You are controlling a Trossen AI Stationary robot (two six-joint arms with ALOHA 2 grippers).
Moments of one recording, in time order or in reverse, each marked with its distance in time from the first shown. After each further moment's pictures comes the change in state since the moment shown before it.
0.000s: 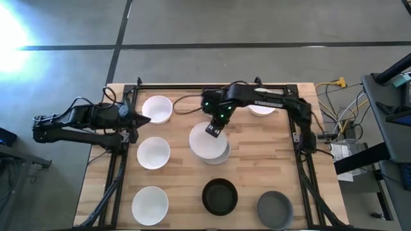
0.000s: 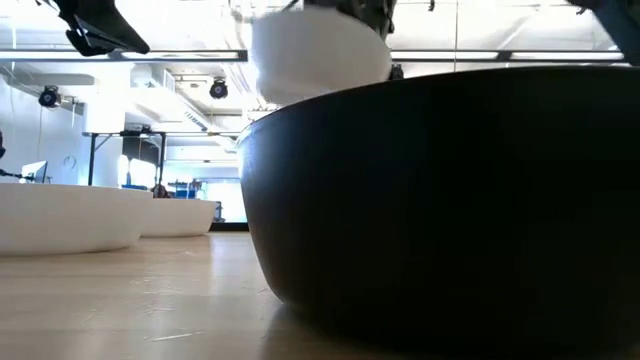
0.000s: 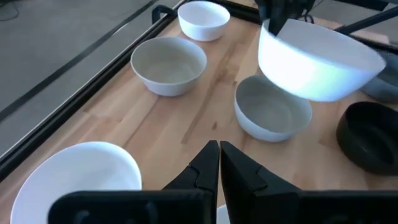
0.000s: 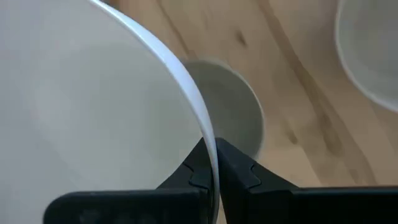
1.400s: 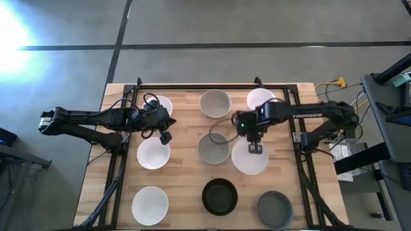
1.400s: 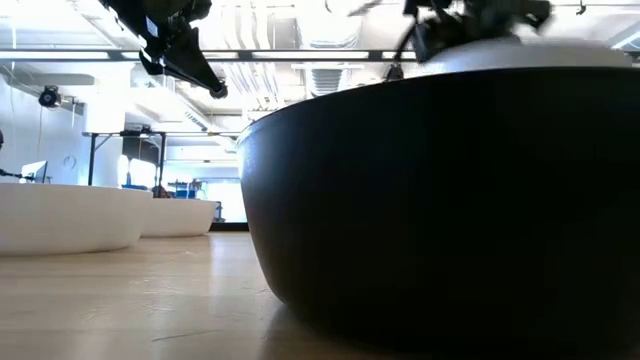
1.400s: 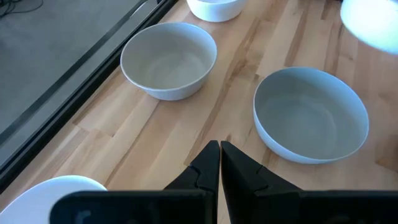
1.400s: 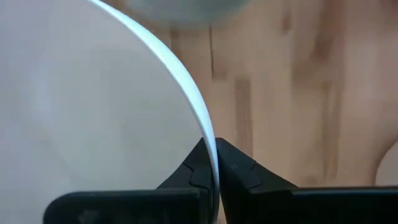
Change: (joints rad) left arm 0.000 0.378 0.004 0.319 -0.087 0.026; right arm 0.124 -0.521 -0.733 0.131 0.121 -0.321
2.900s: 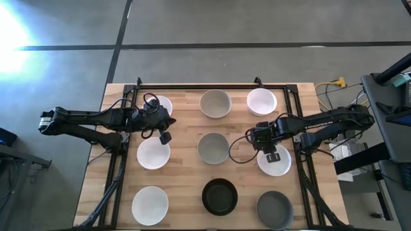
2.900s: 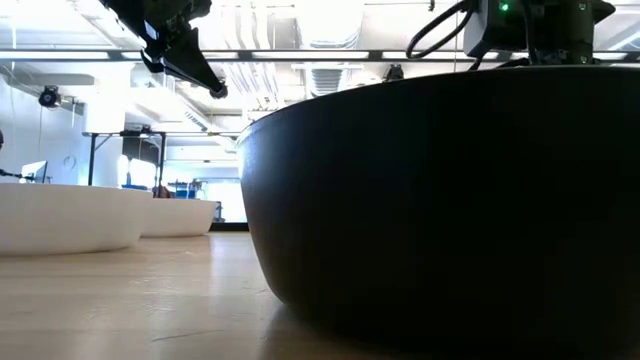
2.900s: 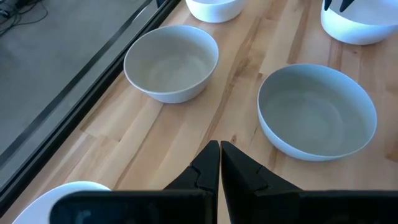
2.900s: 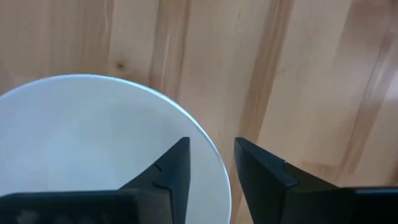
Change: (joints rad) left arm 0.000 0.000 0.001 0.001 -0.011 0.052; right arm 0.108 -0.214 -0.483 0.212 0.115 -0.193
